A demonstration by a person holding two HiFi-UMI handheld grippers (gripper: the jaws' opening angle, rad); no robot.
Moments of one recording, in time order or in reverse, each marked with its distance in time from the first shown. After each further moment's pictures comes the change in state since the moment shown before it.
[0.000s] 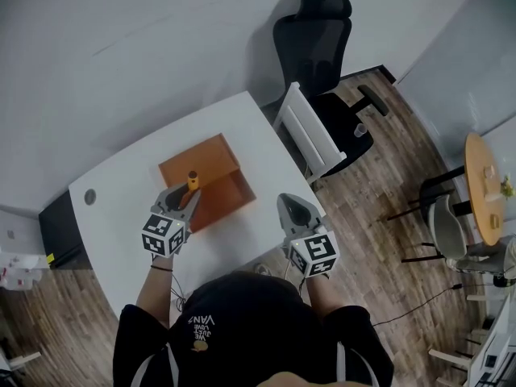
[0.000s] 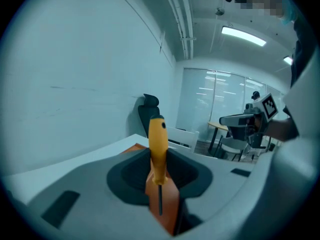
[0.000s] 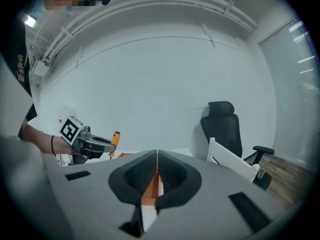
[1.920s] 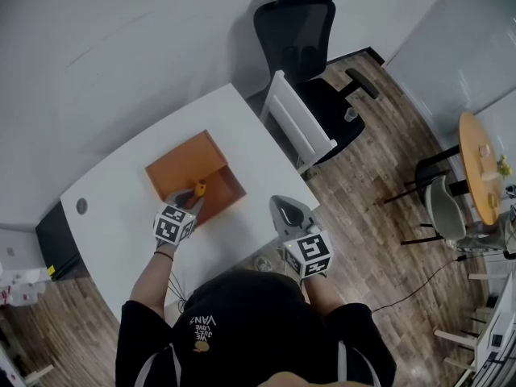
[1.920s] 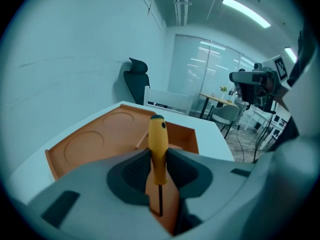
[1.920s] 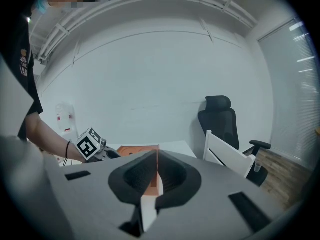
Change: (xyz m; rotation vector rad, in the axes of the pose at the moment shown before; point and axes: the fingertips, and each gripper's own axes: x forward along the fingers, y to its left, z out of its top) left arm 0.066 -0.011 -0.104 0.091 0.356 -0.123; right arm -0.009 -0.002 -0.026 0.014 0.067 -0.019
